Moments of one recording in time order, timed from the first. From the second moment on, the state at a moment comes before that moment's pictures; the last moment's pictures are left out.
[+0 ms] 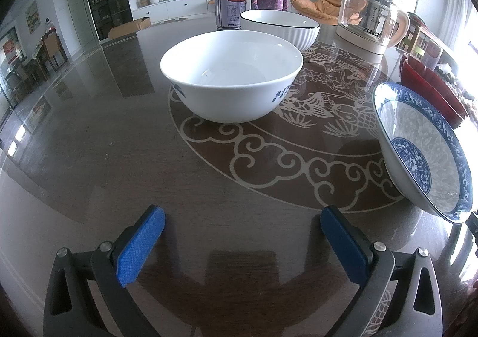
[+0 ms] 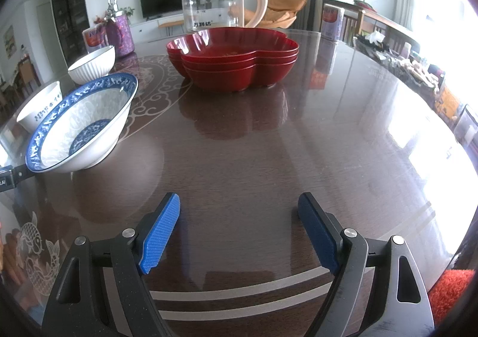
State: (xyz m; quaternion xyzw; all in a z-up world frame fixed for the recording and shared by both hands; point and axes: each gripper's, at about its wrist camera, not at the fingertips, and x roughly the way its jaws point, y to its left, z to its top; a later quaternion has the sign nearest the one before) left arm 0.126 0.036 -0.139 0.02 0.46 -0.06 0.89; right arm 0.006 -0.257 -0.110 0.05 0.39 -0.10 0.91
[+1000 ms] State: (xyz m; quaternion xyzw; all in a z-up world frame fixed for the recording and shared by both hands) left arm 0.127 0.036 -0.139 0.02 0.46 -0.06 0.88; right arm 0.008 -0.257 -0.109 0.05 0.39 -0.10 0.91
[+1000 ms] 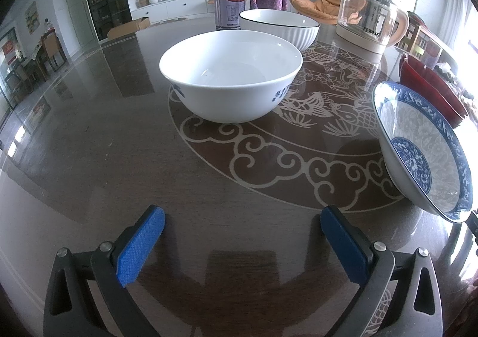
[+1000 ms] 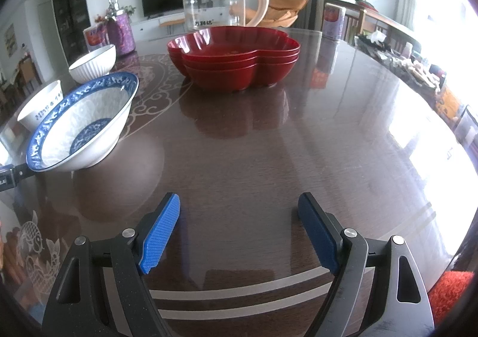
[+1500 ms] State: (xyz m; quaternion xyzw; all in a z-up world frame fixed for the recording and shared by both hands) left arm 0.151 0.111 -0.058 -0.03 0.43 -0.10 0.90; right arm 0.066 -0.217 0.011 0.08 0.38 -0.01 0.92
